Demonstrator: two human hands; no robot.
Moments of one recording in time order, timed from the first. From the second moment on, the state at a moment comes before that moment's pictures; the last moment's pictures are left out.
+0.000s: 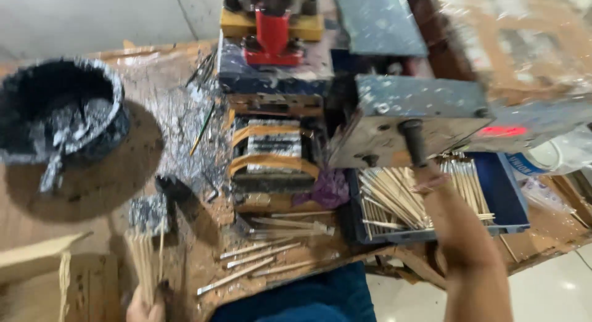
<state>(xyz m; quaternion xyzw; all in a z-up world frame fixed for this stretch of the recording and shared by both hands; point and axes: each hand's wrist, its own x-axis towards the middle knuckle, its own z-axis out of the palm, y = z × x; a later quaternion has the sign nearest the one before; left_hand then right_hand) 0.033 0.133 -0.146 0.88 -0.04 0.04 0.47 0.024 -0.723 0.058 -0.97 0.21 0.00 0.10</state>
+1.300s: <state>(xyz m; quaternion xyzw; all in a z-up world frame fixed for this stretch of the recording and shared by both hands) 0.039 -0.068 0.017 0.89 -0.39 -0.02 0.24 -0.091 -0.362 -0.027 -0.94 0.04 -0.12 0.33</state>
